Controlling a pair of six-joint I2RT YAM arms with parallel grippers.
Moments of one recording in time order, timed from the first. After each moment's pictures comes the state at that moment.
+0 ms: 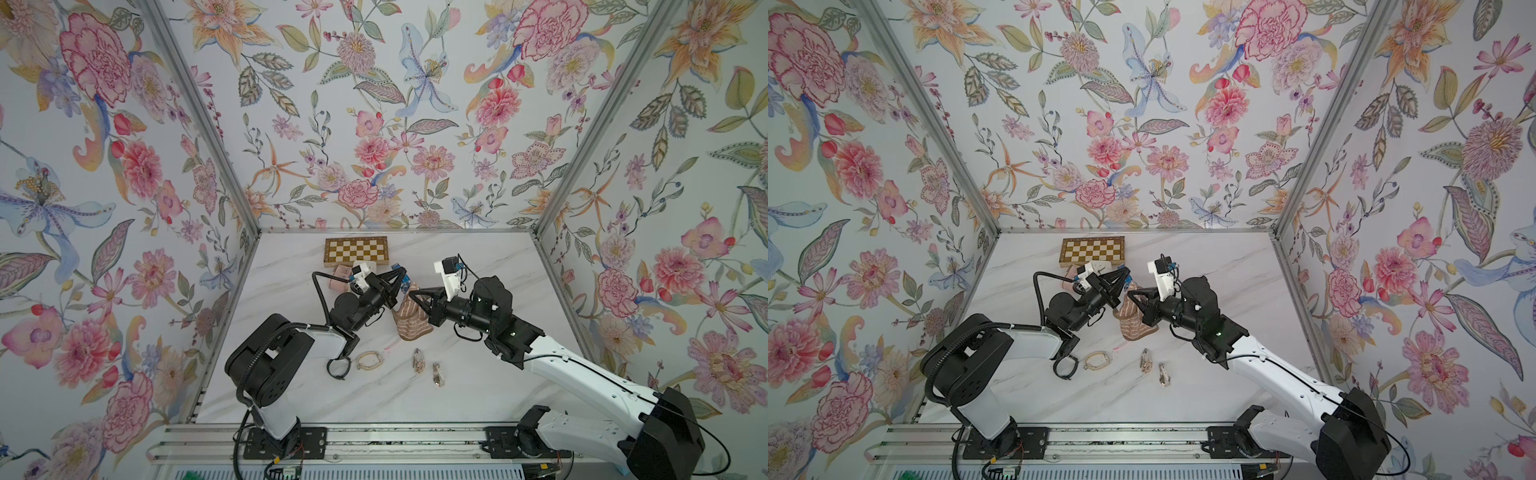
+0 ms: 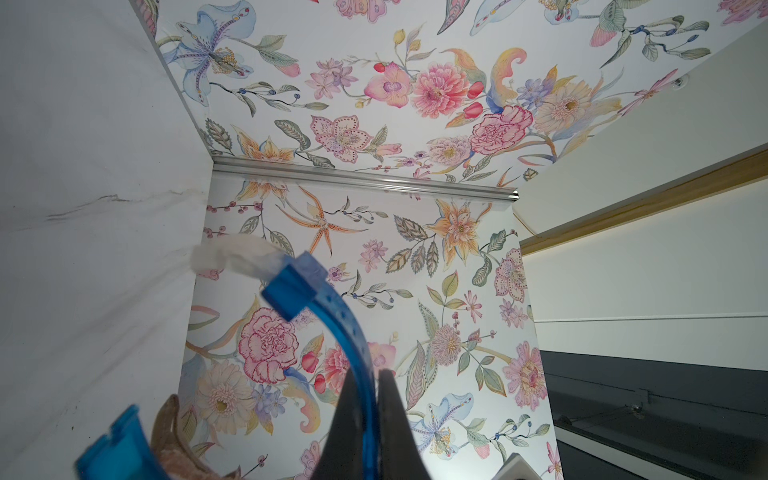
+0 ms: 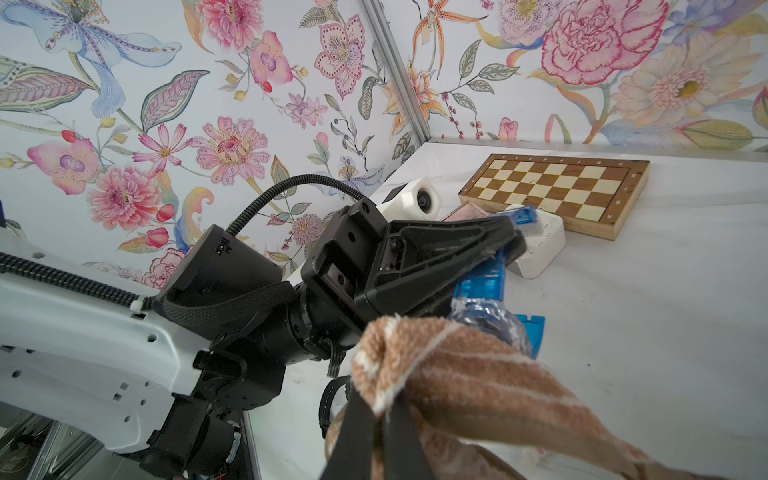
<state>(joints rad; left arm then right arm) -0.64 1.71 0.66 1.31 0.16 -1.79 0.72 1.16 0.80 0.17 -0.33 0.42</state>
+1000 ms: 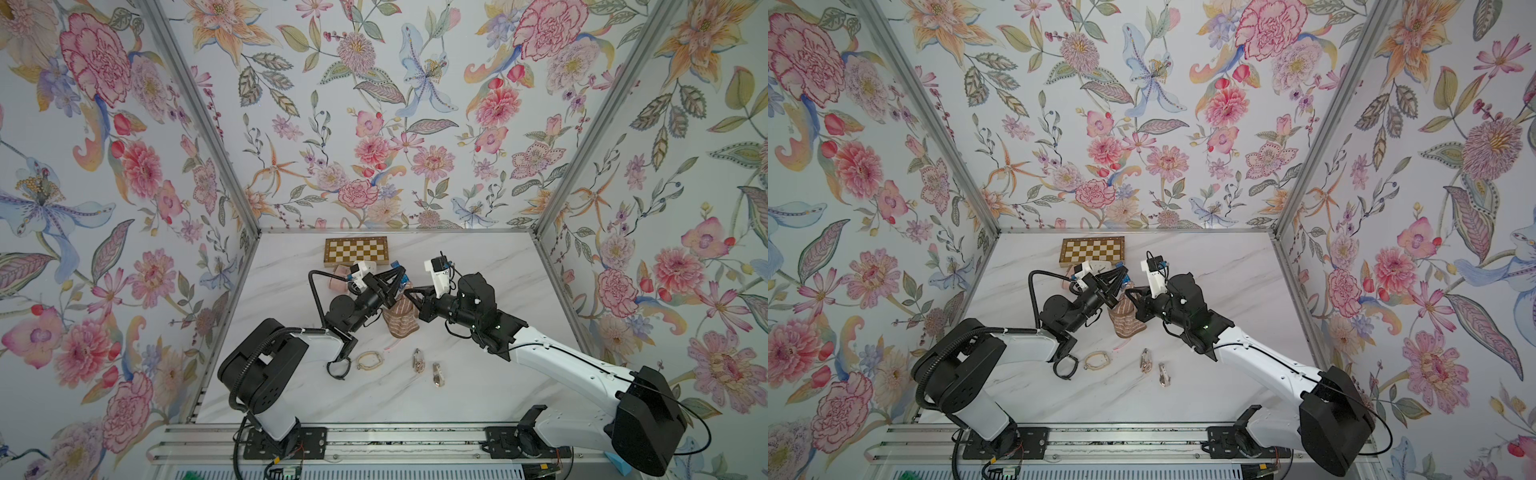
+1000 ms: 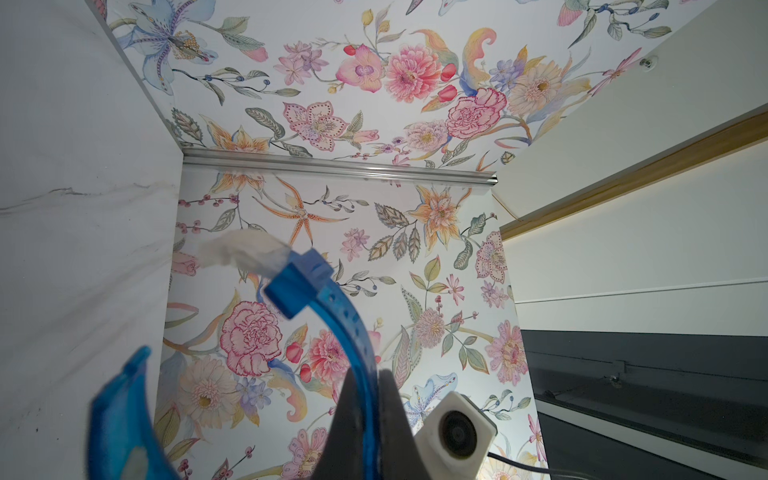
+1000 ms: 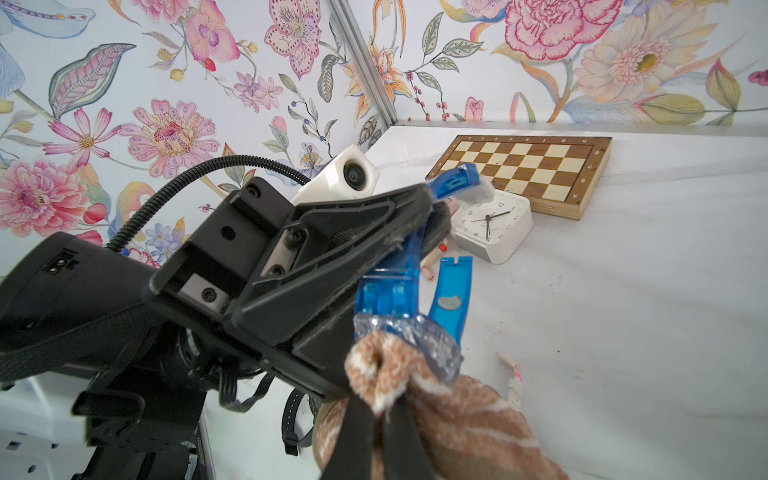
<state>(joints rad) -0.65 1.67 0.64 1.35 0.17 -1.78 0.73 1.27 0.84 0.16 -0.24 0.41</state>
